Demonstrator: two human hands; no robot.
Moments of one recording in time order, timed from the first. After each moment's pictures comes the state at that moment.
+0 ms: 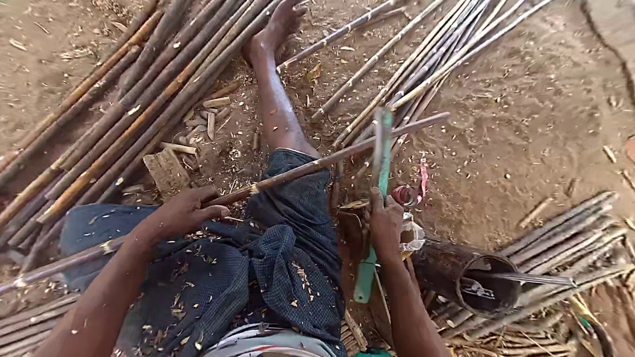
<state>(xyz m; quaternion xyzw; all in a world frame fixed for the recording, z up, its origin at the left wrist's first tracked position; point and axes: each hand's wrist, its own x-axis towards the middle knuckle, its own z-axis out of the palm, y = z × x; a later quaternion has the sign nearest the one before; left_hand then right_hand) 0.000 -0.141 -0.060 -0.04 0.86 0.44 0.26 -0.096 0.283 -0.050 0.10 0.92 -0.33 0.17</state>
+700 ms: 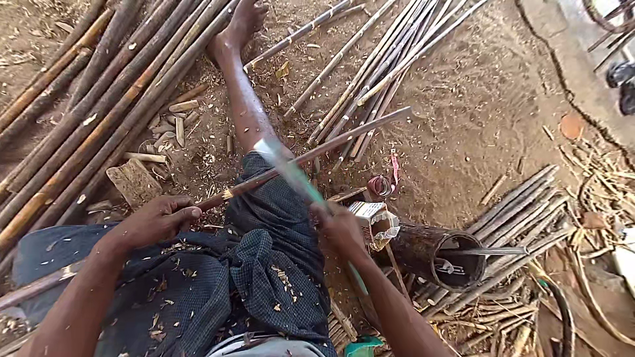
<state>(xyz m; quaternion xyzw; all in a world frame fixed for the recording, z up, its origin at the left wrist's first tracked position) -0.012 -0.143 -0.057 -0.04 0.77 0.57 0.30 -0.089 0.267 -0.045 0.03 0.92 -0.31 0.25</state>
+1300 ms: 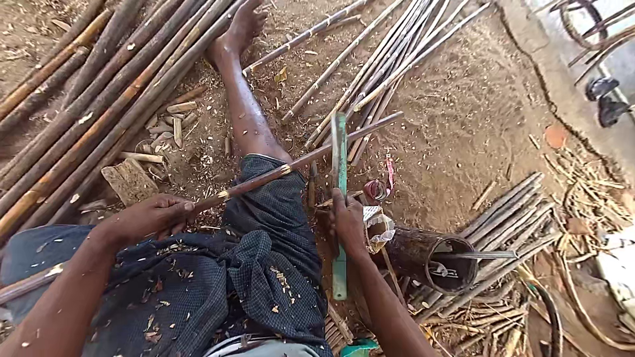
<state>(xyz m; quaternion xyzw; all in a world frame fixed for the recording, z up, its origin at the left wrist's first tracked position) -0.016 -0.151 -0.058 -0.05 0.68 0.64 0.36 -0.093 0.271 -0.056 0.09 0.91 -0.36 0.20</state>
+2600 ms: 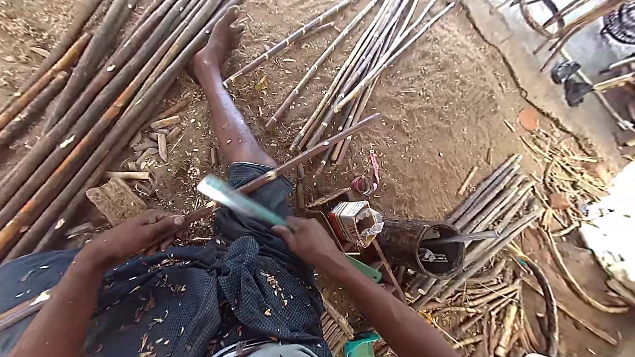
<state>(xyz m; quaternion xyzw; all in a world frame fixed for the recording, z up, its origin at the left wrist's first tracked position) -0.023 -0.145 -0.055 -0.06 0.69 0.62 0.37 -0.077 0.234 -0.025 -0.07 0.92 -0.20 0.33</state>
